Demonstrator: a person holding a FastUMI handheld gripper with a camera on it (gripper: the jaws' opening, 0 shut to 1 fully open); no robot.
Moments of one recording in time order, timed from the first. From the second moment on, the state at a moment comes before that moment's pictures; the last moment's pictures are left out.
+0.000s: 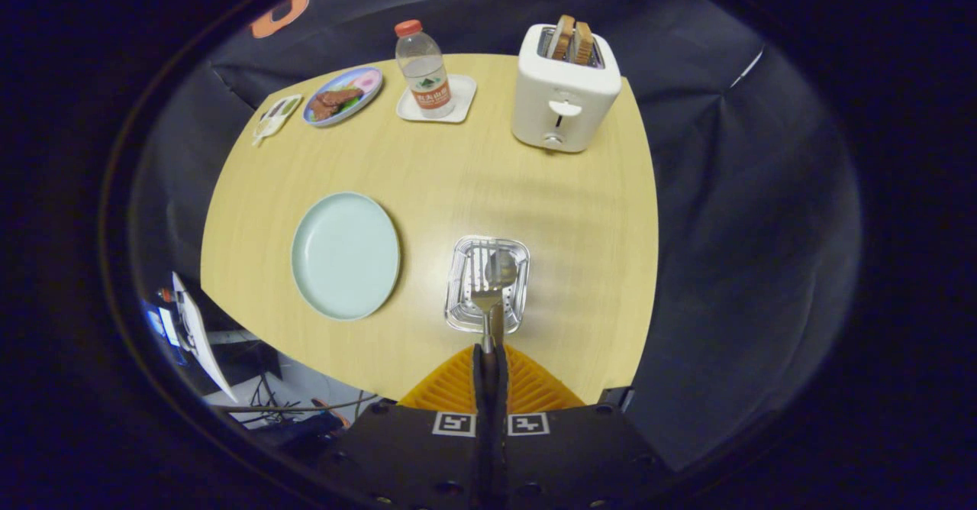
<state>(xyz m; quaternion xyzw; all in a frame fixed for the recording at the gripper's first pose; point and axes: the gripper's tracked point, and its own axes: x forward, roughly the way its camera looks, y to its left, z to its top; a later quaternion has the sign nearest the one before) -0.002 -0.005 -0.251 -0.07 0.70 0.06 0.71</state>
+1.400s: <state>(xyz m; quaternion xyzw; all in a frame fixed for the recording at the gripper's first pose) 0.080 0.024 -0.173 0.00 0.46 0.02 0.89</state>
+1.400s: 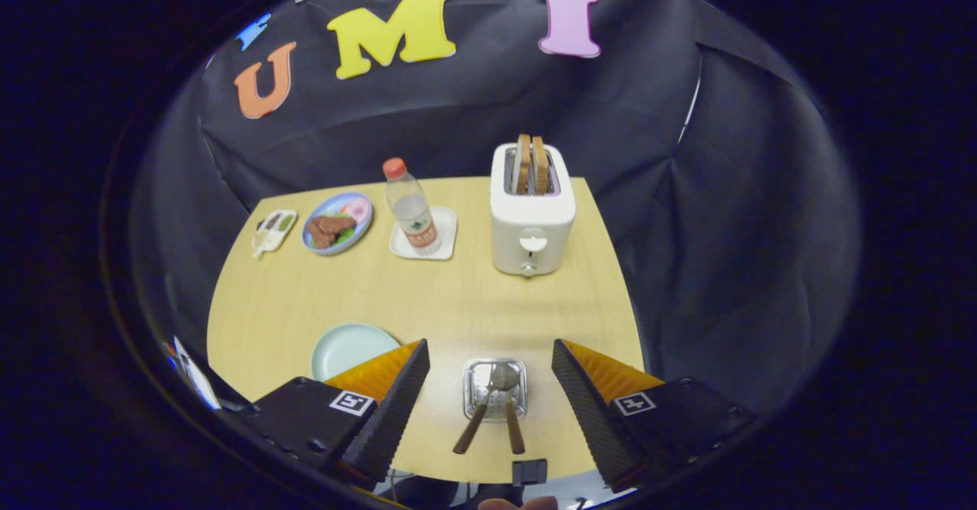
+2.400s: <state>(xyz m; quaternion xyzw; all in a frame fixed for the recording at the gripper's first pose) -0.047 0.075 -0.021 0.04 0.12 0.01 0.99</state>
